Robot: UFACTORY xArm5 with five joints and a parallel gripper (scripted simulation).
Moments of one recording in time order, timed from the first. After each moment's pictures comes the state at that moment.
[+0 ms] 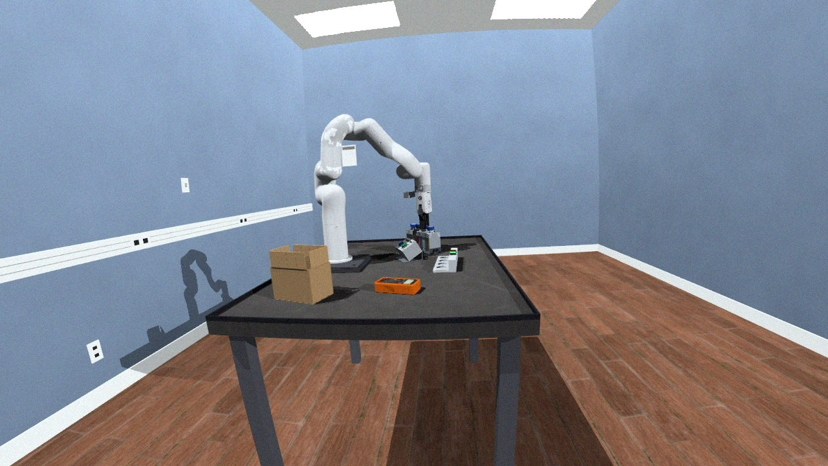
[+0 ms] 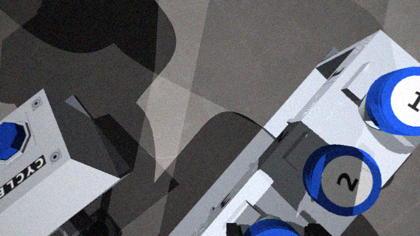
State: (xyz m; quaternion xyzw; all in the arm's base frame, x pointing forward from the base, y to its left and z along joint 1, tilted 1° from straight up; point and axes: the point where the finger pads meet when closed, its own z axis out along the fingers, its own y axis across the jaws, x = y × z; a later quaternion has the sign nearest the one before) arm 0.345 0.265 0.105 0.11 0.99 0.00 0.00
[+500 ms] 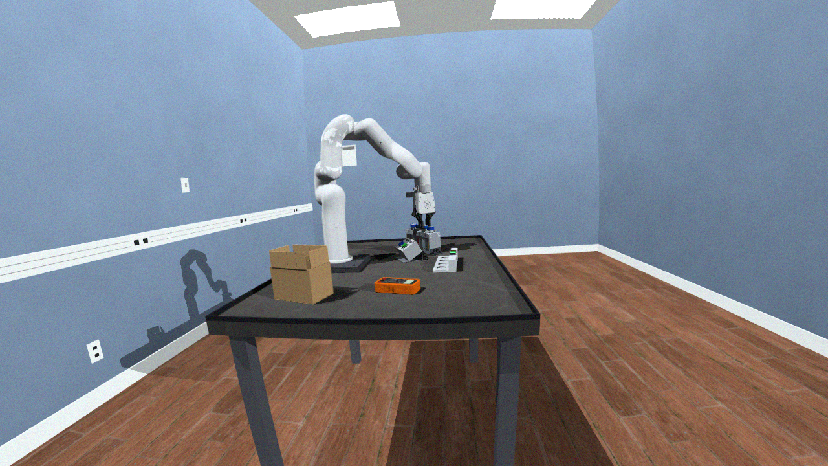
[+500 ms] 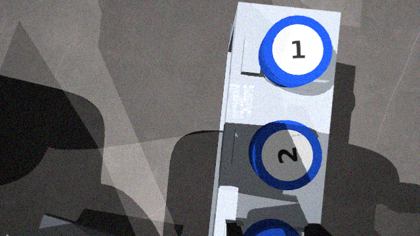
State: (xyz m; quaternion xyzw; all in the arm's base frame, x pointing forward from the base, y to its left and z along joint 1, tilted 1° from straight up) arm 0.345 0.265 0.105 0.40 0.91 0.00 0.00
